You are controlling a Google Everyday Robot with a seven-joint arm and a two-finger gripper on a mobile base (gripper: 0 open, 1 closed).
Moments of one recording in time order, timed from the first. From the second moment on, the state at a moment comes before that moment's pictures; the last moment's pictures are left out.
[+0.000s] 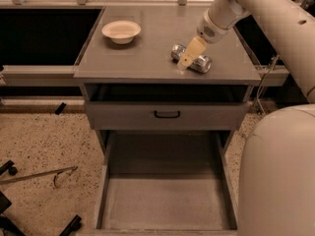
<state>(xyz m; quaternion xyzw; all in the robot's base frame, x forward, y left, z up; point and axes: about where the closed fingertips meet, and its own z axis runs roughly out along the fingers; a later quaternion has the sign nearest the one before) 0.751 -0.130 0.877 -0.48 0.84 0.04 0.27</state>
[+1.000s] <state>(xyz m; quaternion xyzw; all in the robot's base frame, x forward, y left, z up) 0.757 -0.162 0.830 -0.43 0.87 0.07 0.24</state>
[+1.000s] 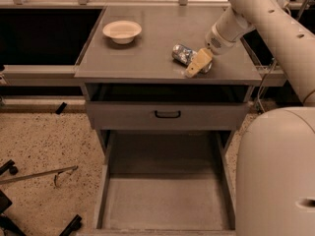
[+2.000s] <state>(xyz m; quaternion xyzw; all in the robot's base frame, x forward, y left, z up) 0.757 -0.162 0.835 -0.43 0.87 0.07 0.24</state>
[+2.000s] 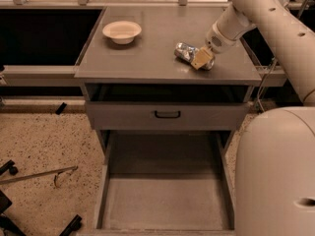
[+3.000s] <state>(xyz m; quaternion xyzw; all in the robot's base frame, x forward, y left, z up) 0.692 -0.171 0.864 -0.52 0.81 0.12 0.24</state>
